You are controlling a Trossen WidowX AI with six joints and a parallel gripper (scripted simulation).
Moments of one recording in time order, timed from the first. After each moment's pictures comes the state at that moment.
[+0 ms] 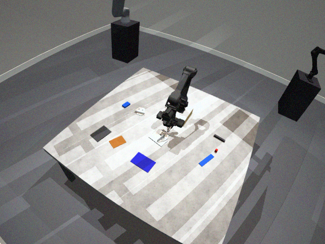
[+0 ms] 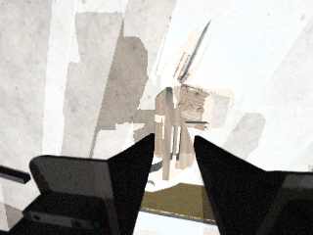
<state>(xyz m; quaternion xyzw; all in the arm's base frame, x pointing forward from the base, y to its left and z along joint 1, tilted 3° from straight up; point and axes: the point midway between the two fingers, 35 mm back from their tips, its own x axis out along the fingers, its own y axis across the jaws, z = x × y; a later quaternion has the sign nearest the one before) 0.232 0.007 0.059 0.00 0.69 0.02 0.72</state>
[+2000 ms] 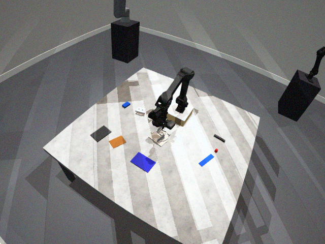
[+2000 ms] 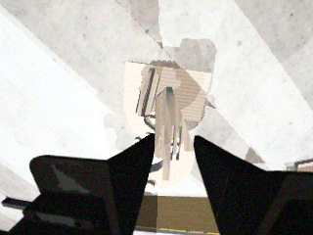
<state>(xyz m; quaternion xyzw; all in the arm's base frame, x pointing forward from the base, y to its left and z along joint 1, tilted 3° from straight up) 0.273 -0.042 0.064 0.05 0.68 -0.03 0.73</state>
